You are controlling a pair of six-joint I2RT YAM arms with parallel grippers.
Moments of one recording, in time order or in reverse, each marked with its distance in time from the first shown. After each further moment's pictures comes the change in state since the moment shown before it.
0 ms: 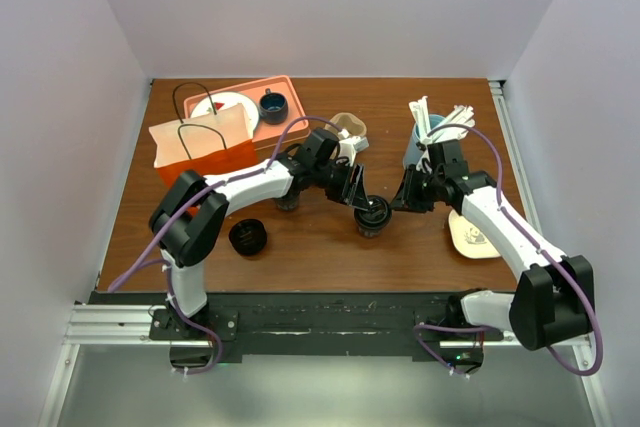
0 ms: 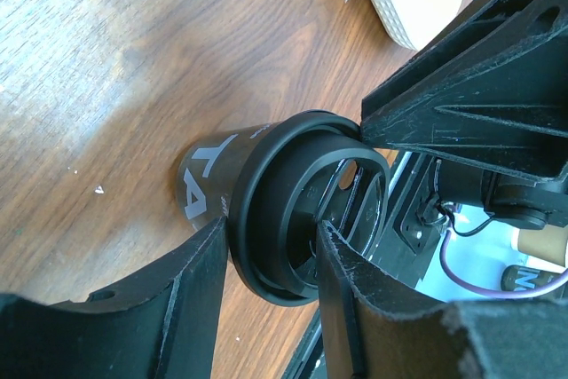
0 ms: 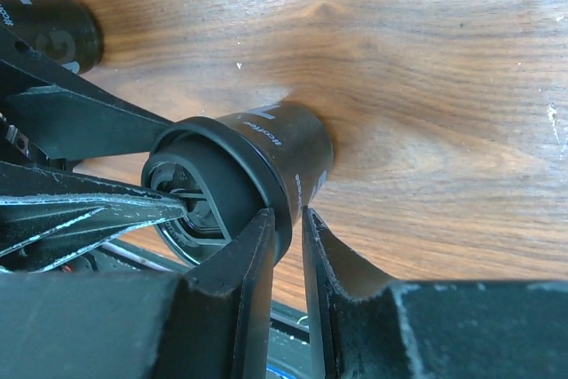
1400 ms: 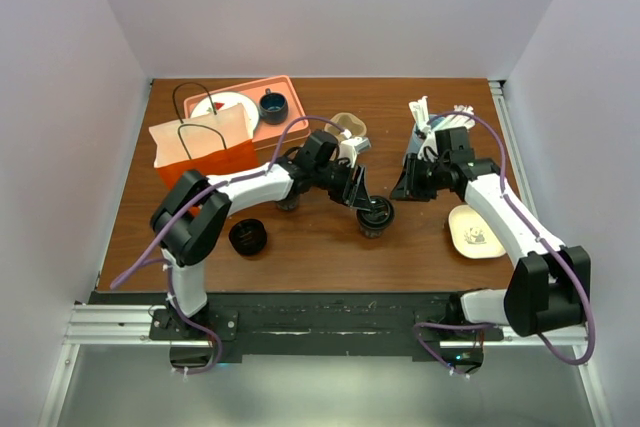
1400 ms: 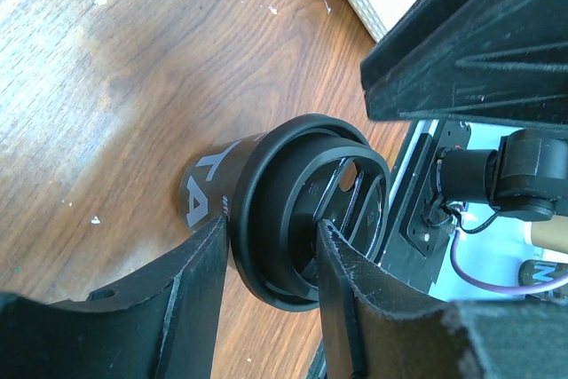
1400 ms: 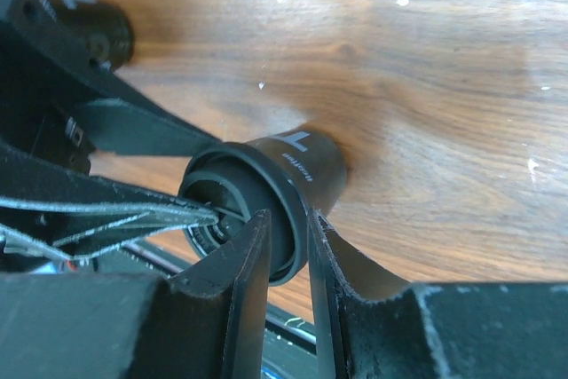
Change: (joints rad) left arm -0.002 0.007 -0.044 0.108 0.027 0.036; right arm -0.059 0.061 0.107 -0.037 -0.097 -0.130
